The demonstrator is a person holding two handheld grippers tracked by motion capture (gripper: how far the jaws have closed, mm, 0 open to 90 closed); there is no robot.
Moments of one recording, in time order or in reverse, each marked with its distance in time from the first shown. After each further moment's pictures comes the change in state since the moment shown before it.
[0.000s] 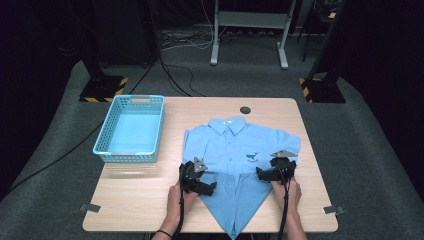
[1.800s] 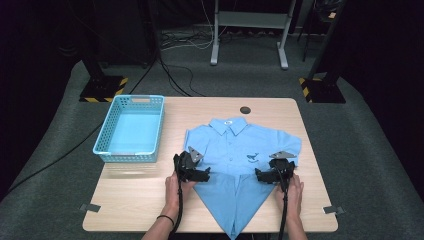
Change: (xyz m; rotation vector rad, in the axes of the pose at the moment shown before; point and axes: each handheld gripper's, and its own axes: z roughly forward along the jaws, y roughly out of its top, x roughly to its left) left arm 0.025 0.024 -0.005 -0.021 0.192 -0.034; right arm 0.006 -0.001 -0.001 -0.001 0.006 -0.014
